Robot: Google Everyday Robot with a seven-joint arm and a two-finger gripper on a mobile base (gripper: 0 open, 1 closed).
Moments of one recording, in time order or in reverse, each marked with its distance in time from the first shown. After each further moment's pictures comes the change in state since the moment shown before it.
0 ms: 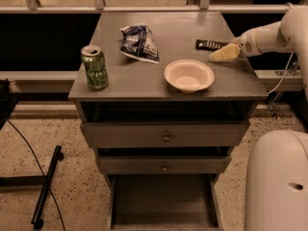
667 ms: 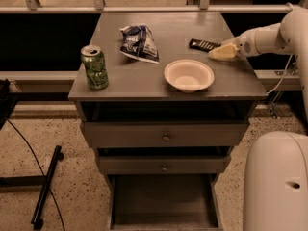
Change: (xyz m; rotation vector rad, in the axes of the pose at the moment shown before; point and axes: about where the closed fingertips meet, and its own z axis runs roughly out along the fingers) arm -0.004 0.006 0.009 -0.038 -0.045 -0.009
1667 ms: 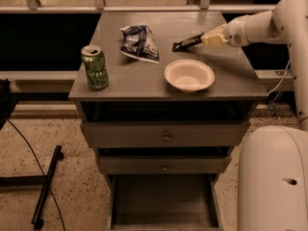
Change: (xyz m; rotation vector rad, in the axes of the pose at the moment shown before) arm -0.061 0.053 0.001 -0.137 -0.099 -0.191
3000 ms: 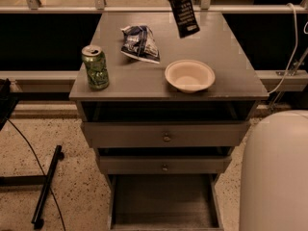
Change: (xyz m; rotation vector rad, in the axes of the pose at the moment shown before) arm -0.188 0.074 -0.058 -0.023 -0.053 -0.500
